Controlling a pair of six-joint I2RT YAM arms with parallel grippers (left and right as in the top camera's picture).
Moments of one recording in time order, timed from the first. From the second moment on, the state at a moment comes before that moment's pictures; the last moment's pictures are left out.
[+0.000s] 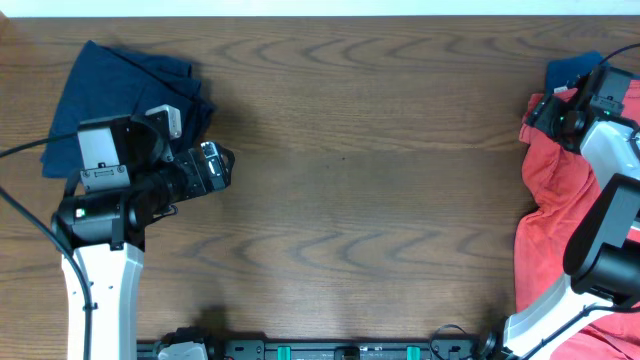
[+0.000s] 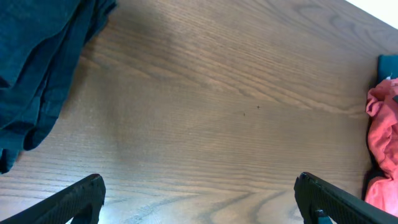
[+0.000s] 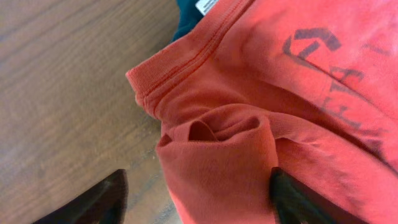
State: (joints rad) left arm 0.13 1.14 1.12 -0.94 0.41 -0.20; right arm -0.36 1.96 1.32 -0.36 -0.07 0.27
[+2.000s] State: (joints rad) left arm 0.27 1.02 1.42 -1.12 0.37 -0.27; right arm 0.42 1.31 1.40 -0.63 -0.18 0.28
